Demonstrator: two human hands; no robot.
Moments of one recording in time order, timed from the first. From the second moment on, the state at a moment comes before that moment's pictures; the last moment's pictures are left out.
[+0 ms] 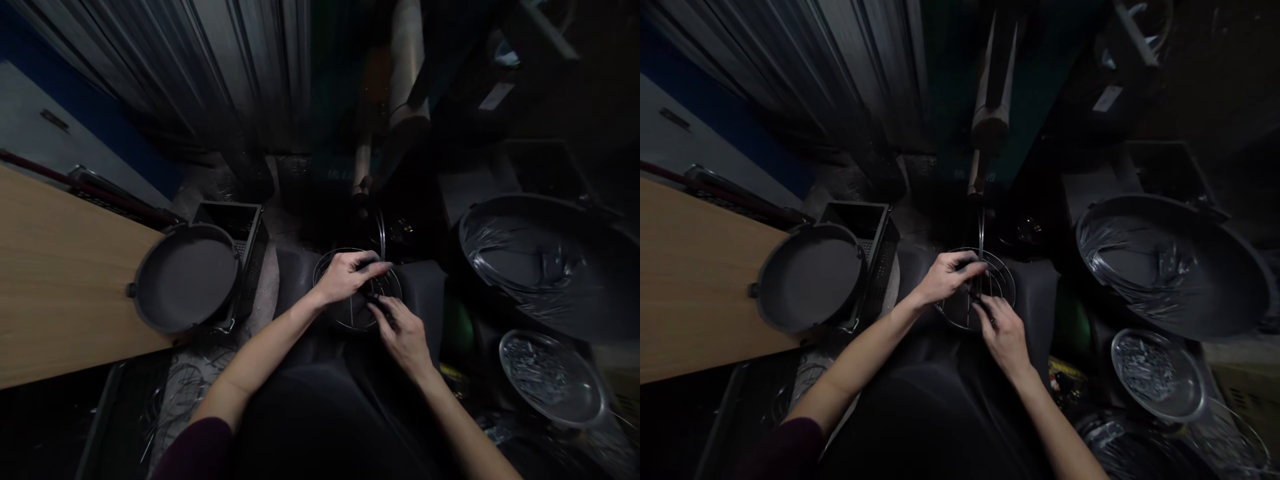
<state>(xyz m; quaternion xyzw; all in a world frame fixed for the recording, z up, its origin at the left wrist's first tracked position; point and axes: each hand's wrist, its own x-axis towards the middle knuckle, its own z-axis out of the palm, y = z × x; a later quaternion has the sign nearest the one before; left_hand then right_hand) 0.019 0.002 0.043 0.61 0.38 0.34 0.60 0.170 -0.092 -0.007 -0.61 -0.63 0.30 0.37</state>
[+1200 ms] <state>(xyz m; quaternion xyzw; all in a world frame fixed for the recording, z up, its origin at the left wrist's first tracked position) -0.010 0.077 0.004 0.85 0.33 0.38 0.16 0.182 0.088 0.079 -0.50 -0.40 0.59 0.50</state>
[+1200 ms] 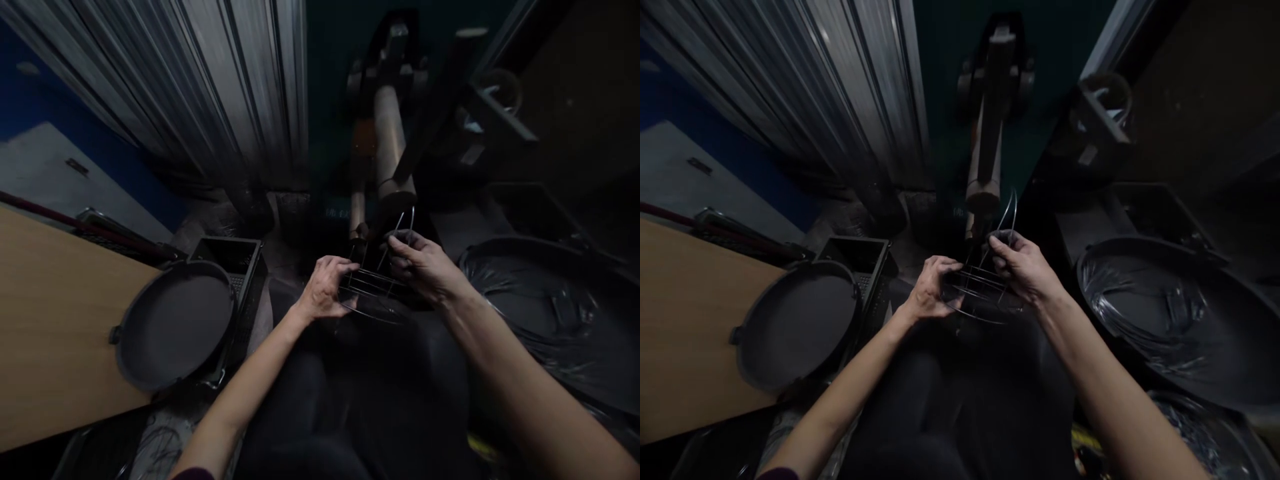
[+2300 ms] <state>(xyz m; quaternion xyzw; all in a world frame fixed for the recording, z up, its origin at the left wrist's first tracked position) 0.002 0.141 -0.005 0.80 0.27 0.51 0.18 0.188 0.144 0.059 -0.50 -0.39 0.58 0.51</state>
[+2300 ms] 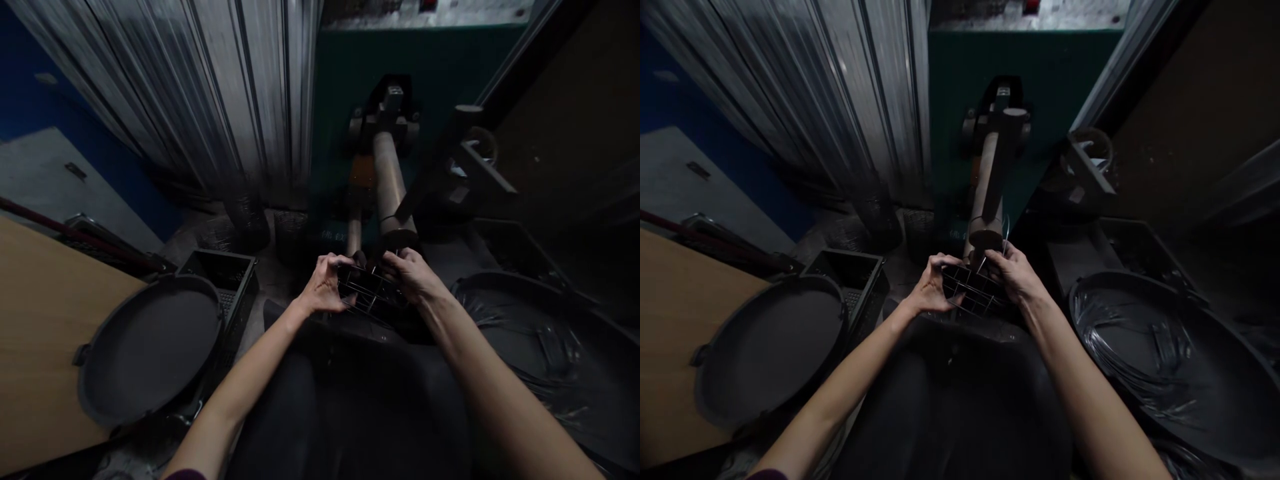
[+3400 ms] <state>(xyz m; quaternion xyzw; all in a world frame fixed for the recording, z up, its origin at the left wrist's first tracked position) -0.014 0.146 -0.014 0.76 0.31 0.51 0.25 0.172 0.153 0.069 -0.50 -0.30 0.59 0.56</state>
